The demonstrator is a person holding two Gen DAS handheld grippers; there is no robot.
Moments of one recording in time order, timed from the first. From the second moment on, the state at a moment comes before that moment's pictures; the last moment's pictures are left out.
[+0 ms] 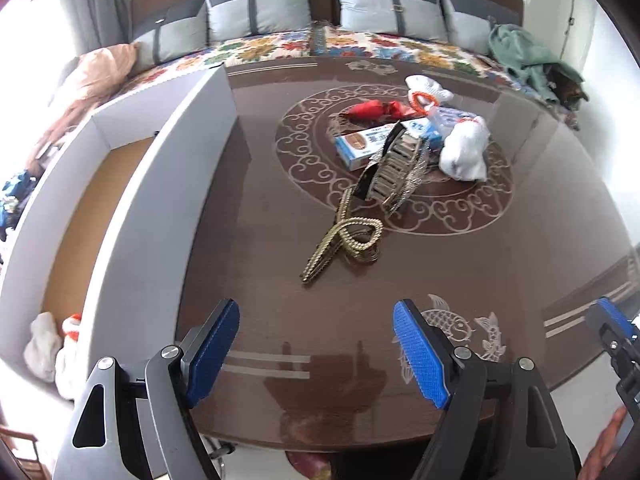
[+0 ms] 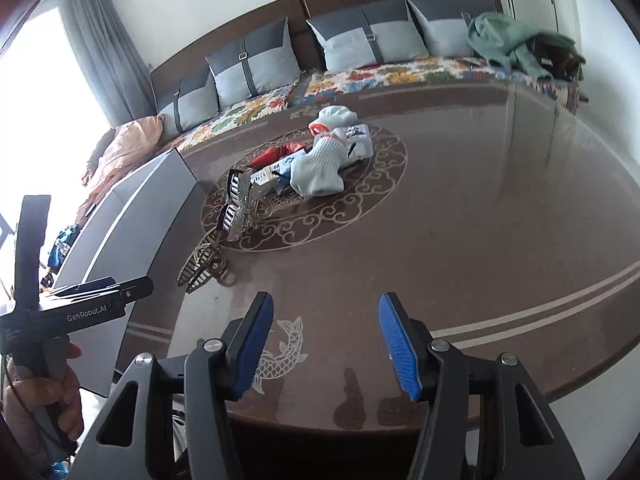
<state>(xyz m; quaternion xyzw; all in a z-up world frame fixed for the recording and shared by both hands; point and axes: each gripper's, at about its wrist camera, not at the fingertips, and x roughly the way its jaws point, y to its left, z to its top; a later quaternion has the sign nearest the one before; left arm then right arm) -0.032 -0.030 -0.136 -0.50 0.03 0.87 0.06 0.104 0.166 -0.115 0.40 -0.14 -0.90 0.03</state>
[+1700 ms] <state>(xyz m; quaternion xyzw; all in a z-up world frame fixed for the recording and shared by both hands) -0.107 -0.019 -0.200 -0.57 0.02 0.81 0.16 -0.124 0.199 -0.144 0.49 -0.35 -0.80 0.10</state>
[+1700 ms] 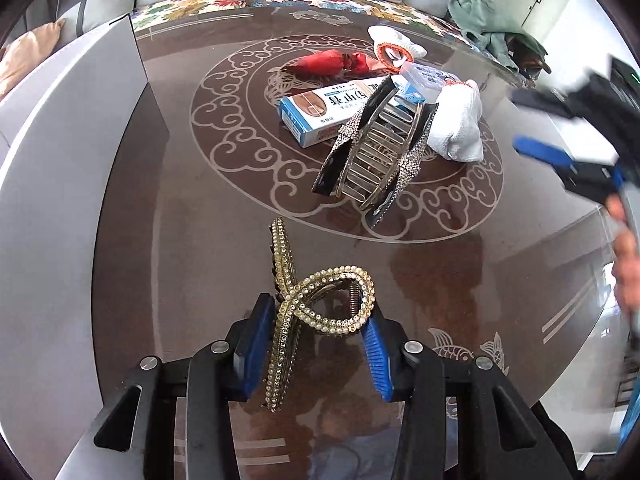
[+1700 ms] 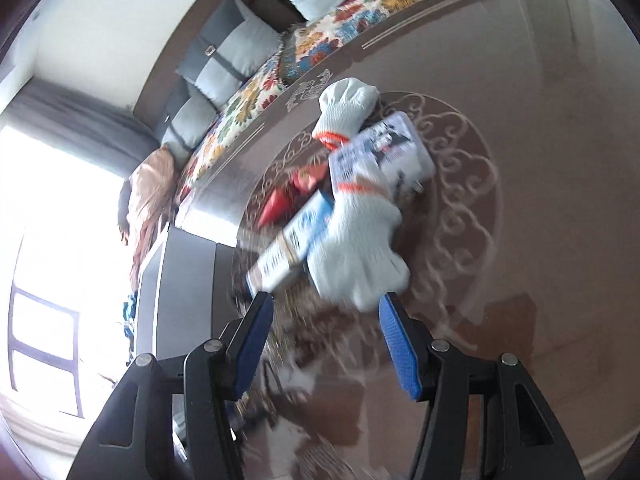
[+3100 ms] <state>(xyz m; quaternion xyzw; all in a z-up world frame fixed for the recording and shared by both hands) -0.079 -0.027 -0.202 -0.57 -0.01 0.81 0.15 -0.017 0.111 -0.167 0.54 -0.12 -0.83 0.13</state>
